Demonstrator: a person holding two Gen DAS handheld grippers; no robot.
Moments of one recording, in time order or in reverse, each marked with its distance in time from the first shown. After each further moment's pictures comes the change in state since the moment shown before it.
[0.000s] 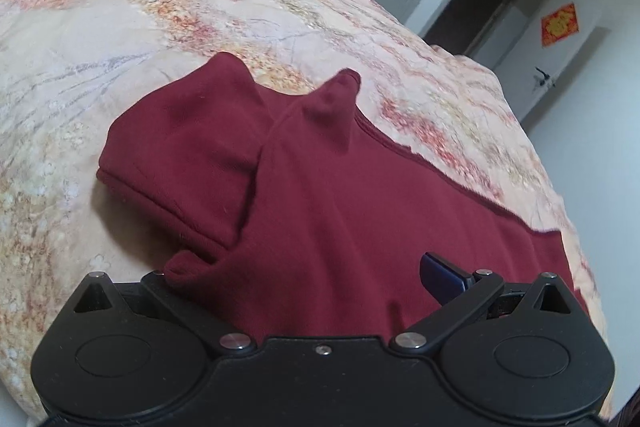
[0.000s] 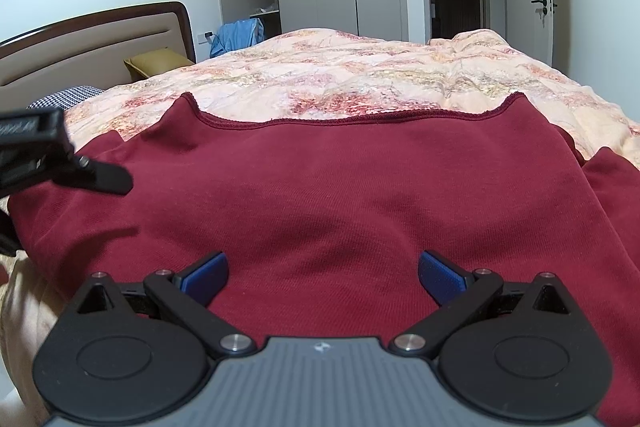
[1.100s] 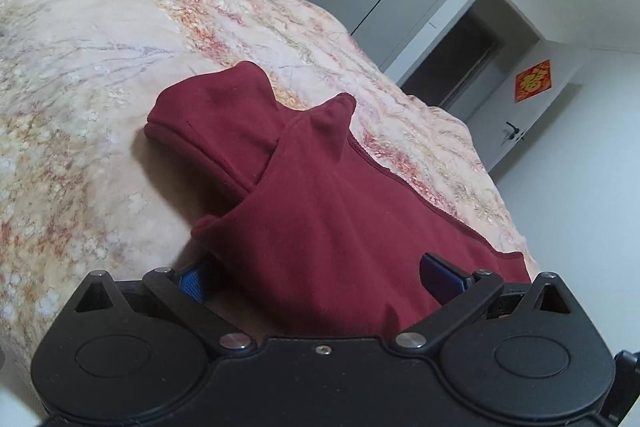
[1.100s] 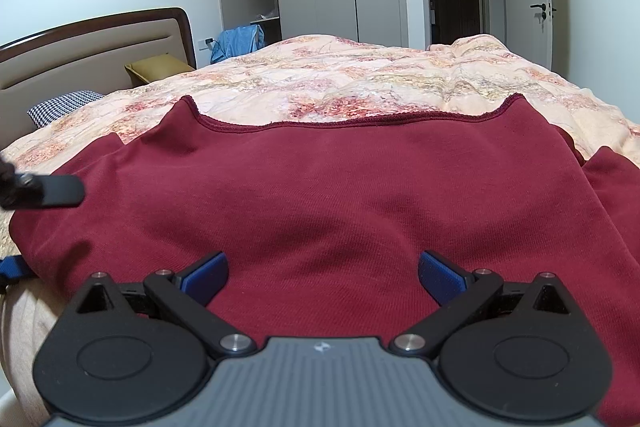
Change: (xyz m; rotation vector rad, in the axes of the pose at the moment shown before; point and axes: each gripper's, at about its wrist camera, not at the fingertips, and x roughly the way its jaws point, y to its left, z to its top) left arm -0.030 0.028 -0.042 -0.073 -0.153 -0.120; right arm 0.000 -0.001 -0.004 0.002 -0.020 -0.001
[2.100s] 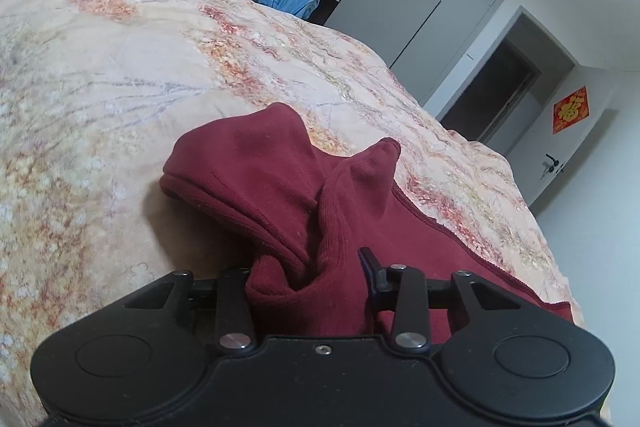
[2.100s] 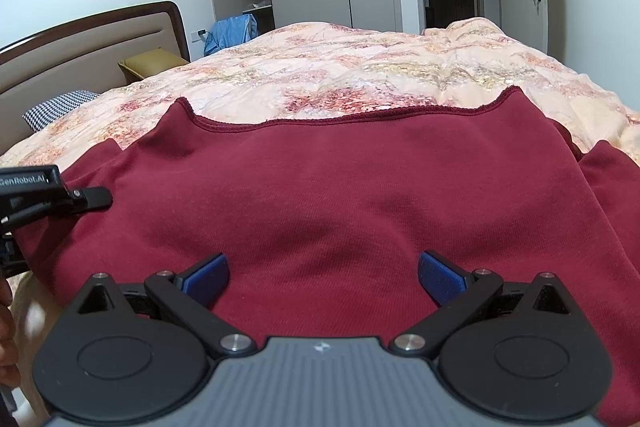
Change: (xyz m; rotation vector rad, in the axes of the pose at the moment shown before) left arm 0.028 0.000 0.021 -0.008 -0.105 0.138; right arm -0.001 -0.005 0.014 0.044 0.051 0.003
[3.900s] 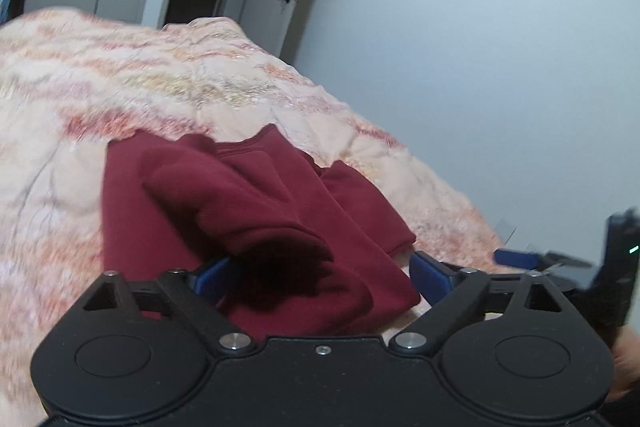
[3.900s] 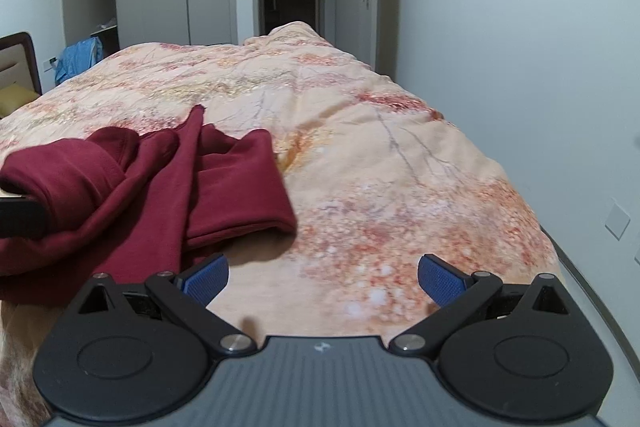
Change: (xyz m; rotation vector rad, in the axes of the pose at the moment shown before) left arm -0.049 -0.171 -0.067 0.610 0.363 -0.628; right arm -0.145 -0.145 -0.033 0.161 -0.020 -0.447
